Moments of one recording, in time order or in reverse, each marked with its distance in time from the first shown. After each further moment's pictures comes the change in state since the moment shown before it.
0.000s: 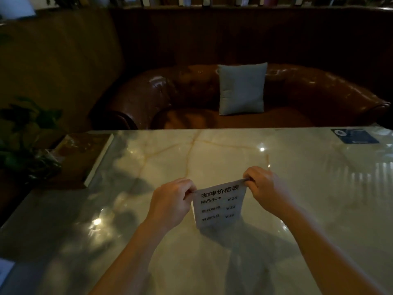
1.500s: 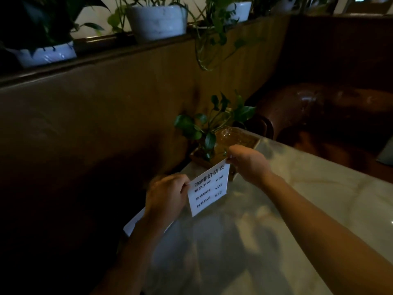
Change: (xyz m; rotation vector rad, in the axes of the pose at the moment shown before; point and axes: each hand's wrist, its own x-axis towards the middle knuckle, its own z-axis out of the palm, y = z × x) left_hand -0.165 -0.224 -0.222 0.387 0.394 -0.578; right_hand 0.160 -0.379 0.193 0.113 -0.274 -0.734
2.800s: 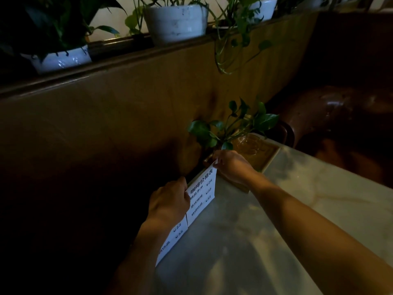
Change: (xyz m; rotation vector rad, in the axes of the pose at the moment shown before) left_hand 0.029 -0.027 0.014 0.105 -0.245 -0.316; right_hand 0.078 -0.009 0.054 0.263 -0.223 0.134
